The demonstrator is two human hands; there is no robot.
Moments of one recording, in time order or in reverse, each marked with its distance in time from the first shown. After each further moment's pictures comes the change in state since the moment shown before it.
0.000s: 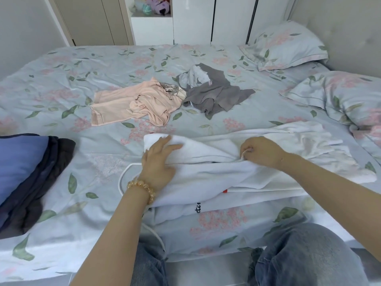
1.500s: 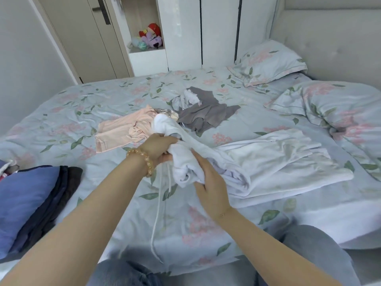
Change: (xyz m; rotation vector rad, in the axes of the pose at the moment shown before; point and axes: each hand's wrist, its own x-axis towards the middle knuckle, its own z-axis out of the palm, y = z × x) left_hand 0.050 0.122 -0.063 -0.736 -0.123 -0.494; right_hand -0.062 -0.113 0.065 0.758 0.689 -0.363
